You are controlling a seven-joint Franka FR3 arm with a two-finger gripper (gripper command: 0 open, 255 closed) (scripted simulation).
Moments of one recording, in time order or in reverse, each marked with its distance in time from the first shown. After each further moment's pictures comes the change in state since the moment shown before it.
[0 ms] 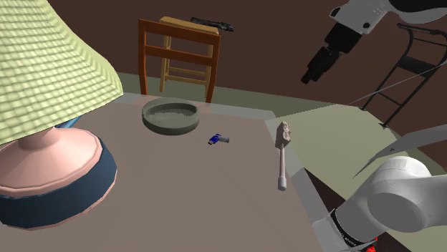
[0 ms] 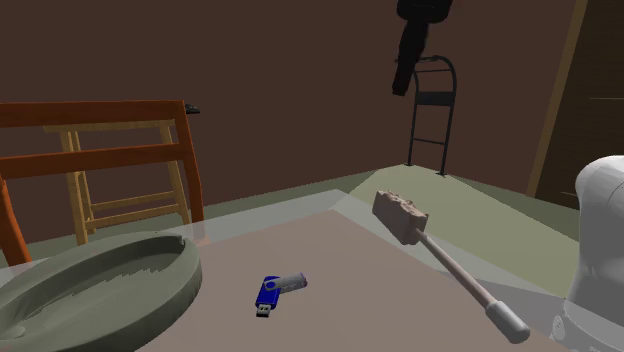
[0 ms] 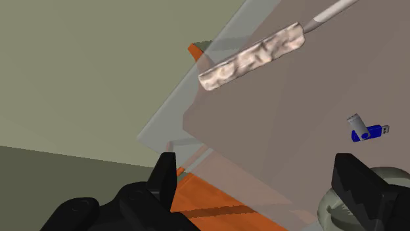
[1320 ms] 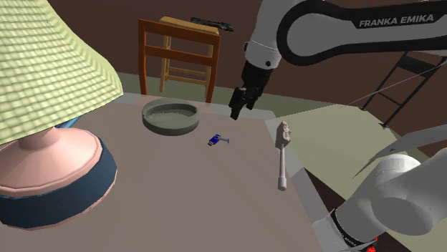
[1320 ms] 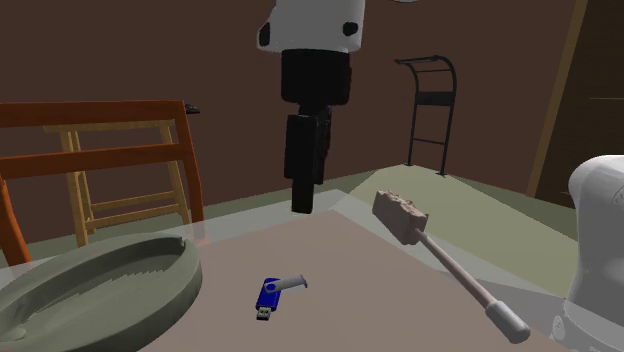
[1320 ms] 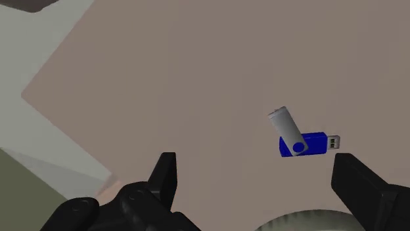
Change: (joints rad) arm 0.111 0.422 0.328 0.050 0.024 0.264 0.249
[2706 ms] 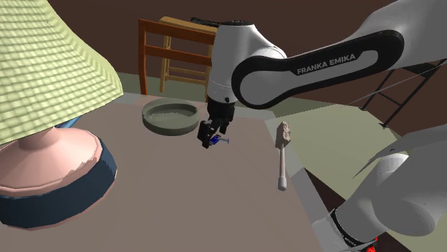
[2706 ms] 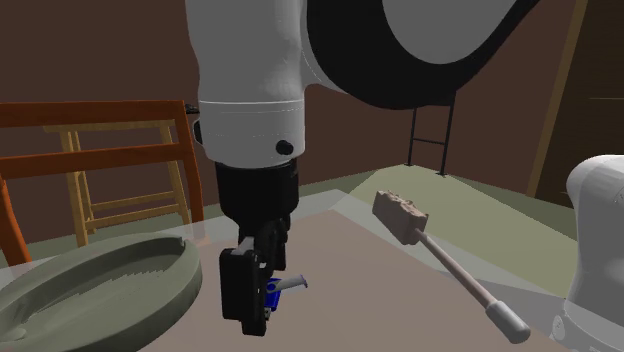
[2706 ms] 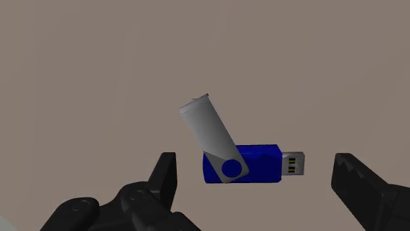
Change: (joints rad) arm 0.036 0.278 0.122 0.043 -0.087 0.168 0.147
